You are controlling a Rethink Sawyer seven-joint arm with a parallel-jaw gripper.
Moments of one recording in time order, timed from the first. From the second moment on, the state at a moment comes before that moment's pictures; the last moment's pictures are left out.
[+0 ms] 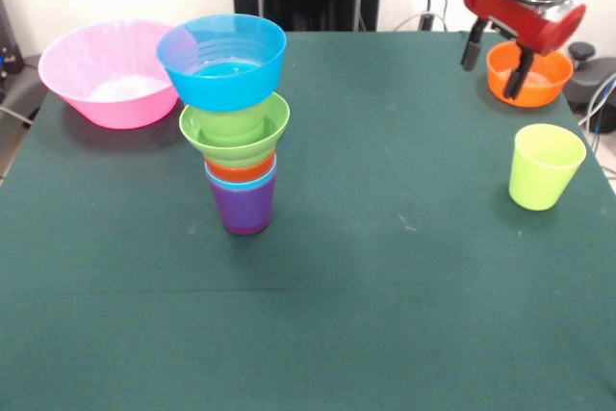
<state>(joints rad) 0.13 -0.54 -0.18 1.39 0.15 0.84 2.57</state>
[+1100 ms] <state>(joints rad) 0.14 -0.47 -0.15 1.28 0.15 0.81 2.57</state>
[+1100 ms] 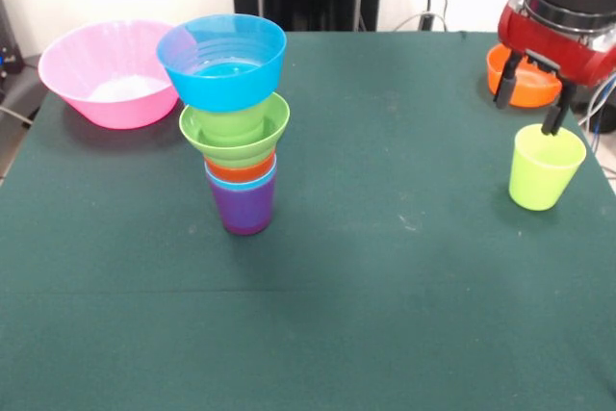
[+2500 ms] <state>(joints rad) 0.22 -0.41 -0.15 1.39 0.15 0.69 2.57</state>
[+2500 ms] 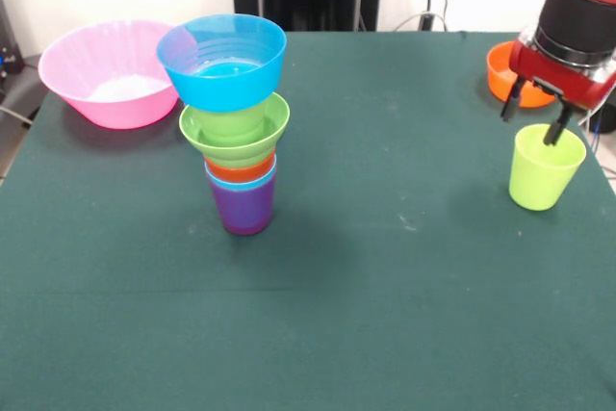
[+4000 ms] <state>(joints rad) 0.32 -0.33 -0.16 1.47 0.15 0.48 2.57</state>
